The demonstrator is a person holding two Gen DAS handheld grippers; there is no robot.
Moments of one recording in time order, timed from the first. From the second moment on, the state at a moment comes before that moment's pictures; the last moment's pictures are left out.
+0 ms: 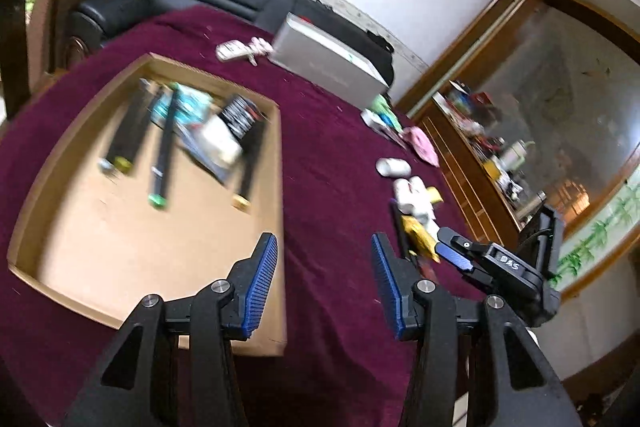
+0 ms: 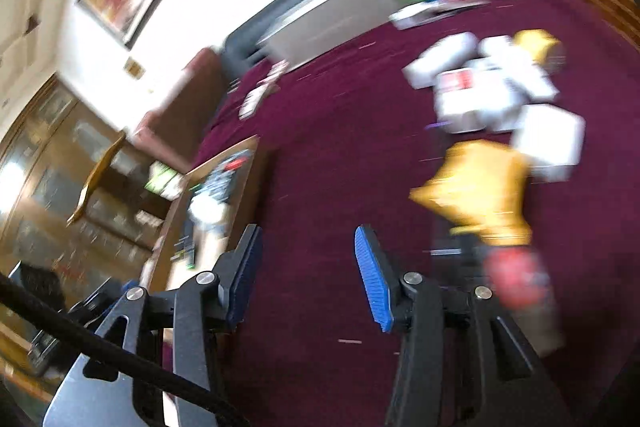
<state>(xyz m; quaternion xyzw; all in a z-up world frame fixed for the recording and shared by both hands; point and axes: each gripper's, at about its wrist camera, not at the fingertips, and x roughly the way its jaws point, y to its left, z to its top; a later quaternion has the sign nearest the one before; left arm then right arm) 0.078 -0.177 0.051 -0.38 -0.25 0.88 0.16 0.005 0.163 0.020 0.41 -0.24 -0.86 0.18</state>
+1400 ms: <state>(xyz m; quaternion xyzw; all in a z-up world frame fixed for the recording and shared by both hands) 0.060 -0.081 0.022 -0.44 -0.17 0.86 0.19 -0.062 0.172 -0.015 0.49 -0.08 -0.86 0.09</state>
